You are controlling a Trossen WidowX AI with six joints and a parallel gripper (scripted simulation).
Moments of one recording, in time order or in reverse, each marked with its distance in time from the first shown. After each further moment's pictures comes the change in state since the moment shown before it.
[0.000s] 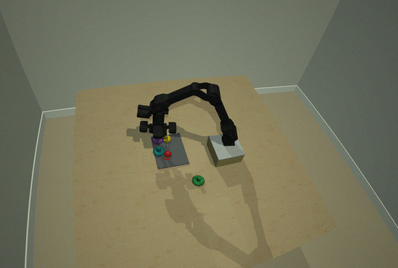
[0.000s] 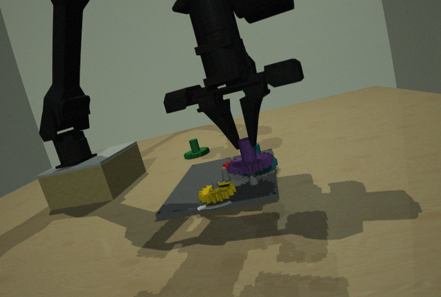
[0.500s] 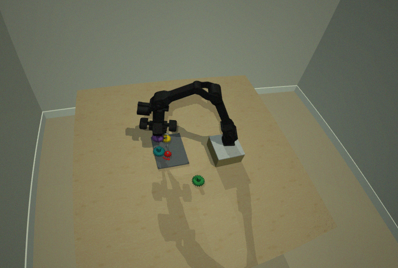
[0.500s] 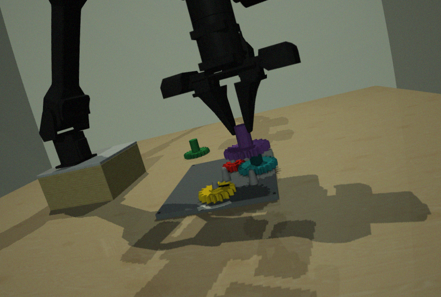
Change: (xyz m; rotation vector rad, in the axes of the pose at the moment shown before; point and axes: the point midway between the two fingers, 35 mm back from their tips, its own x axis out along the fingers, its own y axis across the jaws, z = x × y) arm -0.021 0.000 0.000 0.047 0.000 0.002
